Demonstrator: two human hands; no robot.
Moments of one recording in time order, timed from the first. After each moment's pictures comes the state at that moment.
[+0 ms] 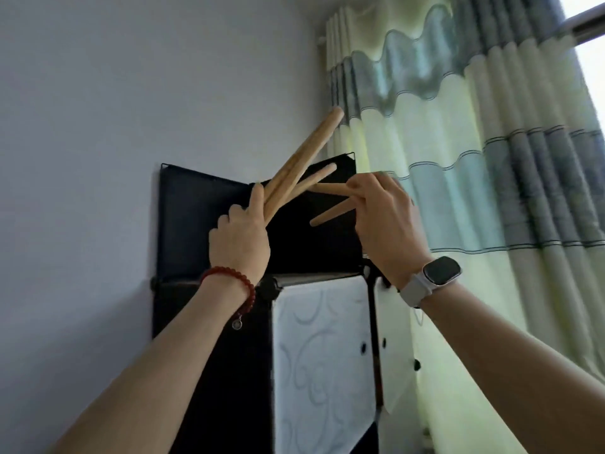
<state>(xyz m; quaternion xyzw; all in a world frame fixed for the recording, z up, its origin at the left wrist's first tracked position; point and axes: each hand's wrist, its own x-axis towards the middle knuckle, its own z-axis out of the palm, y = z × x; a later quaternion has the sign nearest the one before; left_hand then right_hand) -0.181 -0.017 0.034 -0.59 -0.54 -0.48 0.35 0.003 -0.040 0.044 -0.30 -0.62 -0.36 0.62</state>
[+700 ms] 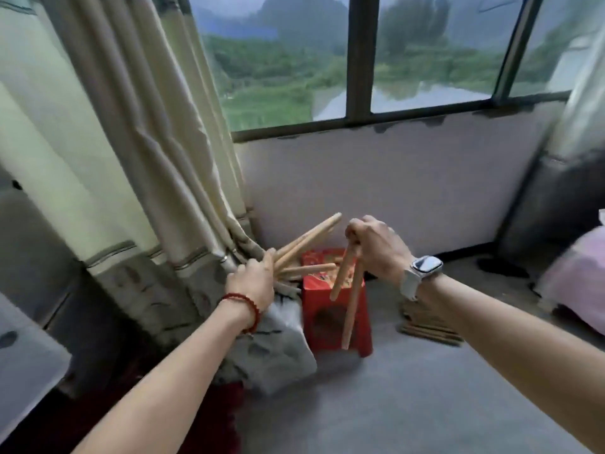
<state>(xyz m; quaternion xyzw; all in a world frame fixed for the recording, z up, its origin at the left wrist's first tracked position) 0.395 -0.217 -0.351 -0.95 -0.31 -0.05 0.00 0.538 -0.378 -0.307 -0.87 -0.44 -0.05 0.22</state>
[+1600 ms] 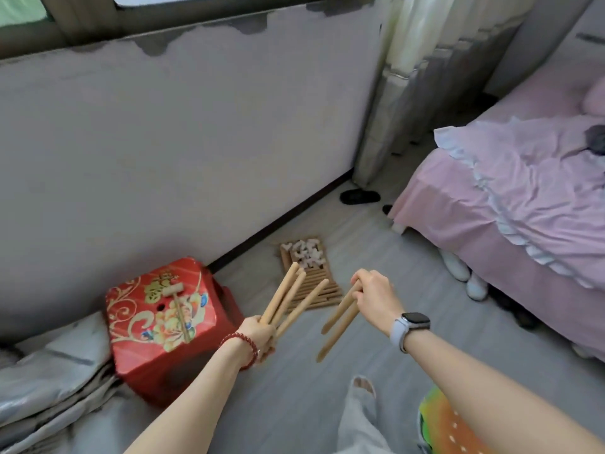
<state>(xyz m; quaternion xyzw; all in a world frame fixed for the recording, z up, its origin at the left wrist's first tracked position) 0.903 -0.308 -0.587 -0.73 -0.34 0.30 -0.51 0.957 -0.524 -0.520 -0.97 -0.03 0.14 0.19</state>
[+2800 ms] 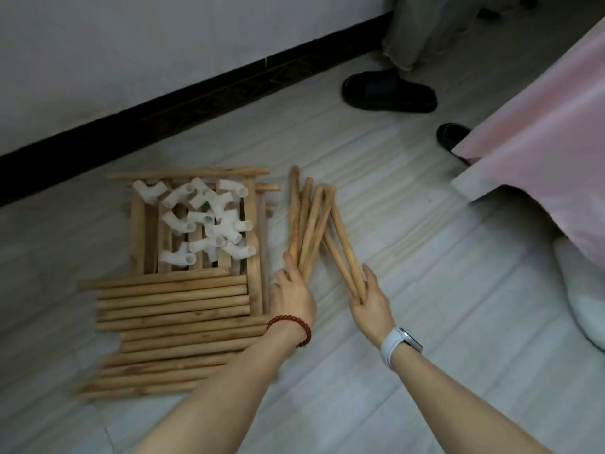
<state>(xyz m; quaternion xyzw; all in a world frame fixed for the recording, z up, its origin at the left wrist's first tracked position) 1.416 -0.600 -1.274 -0.90 -0.23 0.21 -0.30 1.434 -0.738 -1.269 -0.89 0.09 0.25 0.37</state>
